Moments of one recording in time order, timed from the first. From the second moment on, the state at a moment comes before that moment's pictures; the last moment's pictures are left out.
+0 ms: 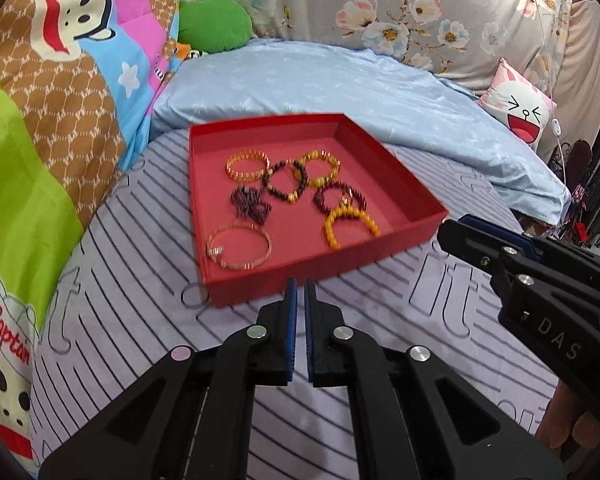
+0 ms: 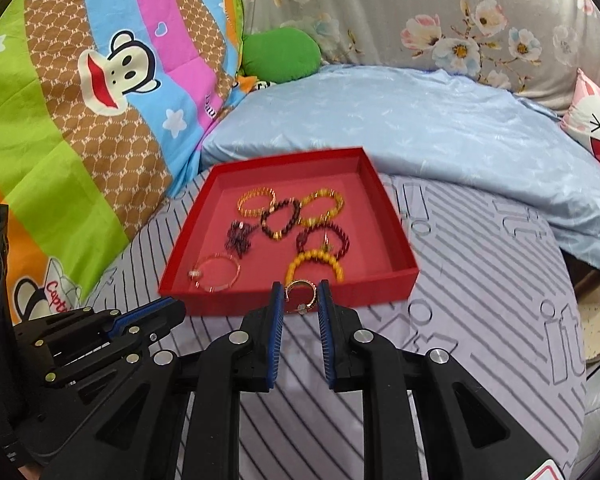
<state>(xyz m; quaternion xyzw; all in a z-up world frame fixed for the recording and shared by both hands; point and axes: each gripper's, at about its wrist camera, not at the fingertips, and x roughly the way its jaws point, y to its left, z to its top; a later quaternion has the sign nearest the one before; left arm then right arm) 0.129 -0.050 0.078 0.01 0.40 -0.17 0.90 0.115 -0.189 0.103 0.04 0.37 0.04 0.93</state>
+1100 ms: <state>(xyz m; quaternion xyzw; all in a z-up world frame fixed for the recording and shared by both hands) 0.271 -0.075 0.070 0.02 0.40 -0.12 0.91 0.252 -0.202 0.077 0.04 0.40 0.02 0.92</state>
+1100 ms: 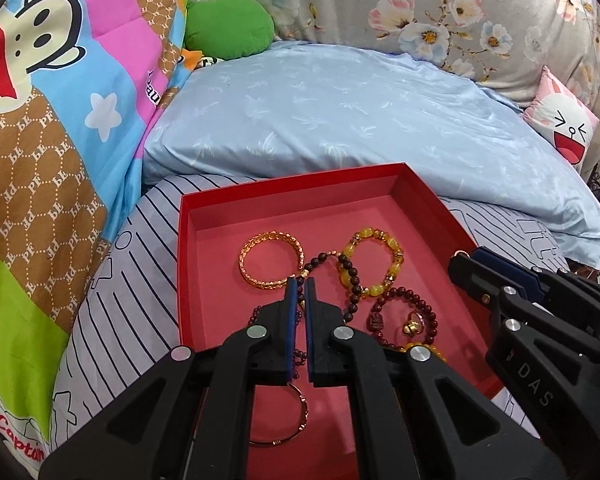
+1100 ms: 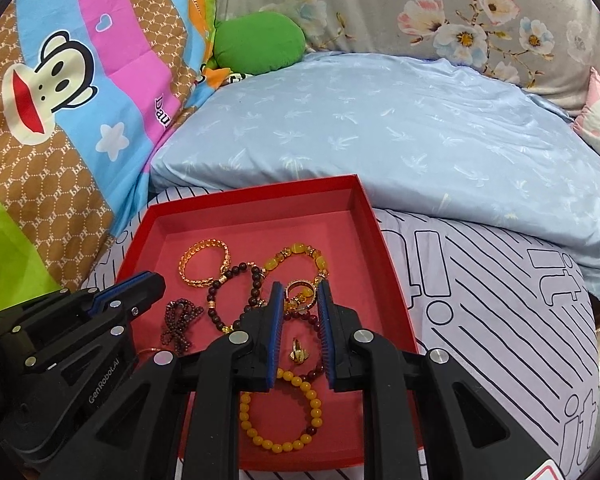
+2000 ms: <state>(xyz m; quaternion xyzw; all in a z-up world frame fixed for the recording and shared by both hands) 0.264 -0.070 0.068 0.01 0.41 -0.09 0.91 0.231 -0.206 0.082 0.03 0.38 -0.01 0.92</state>
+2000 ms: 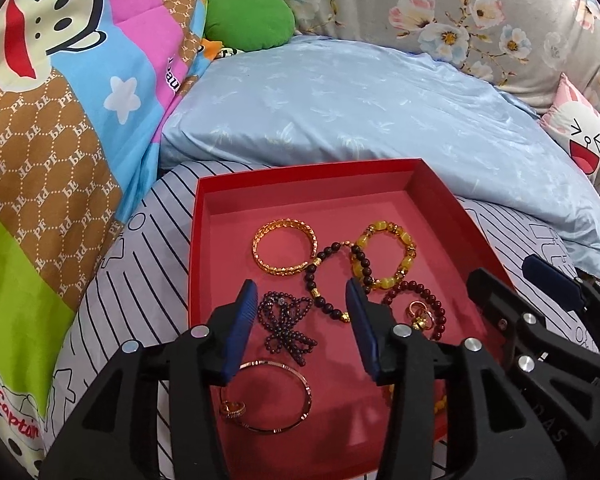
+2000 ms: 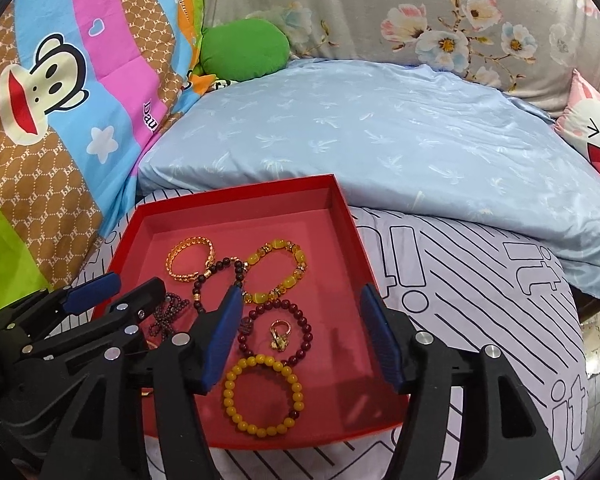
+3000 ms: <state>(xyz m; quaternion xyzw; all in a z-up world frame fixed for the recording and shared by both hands) 0.172 -0.054 0.089 0.02 0.40 -0.06 0.91 0.128 -0.211 0.090 0.05 0.38 -0.04 0.92</state>
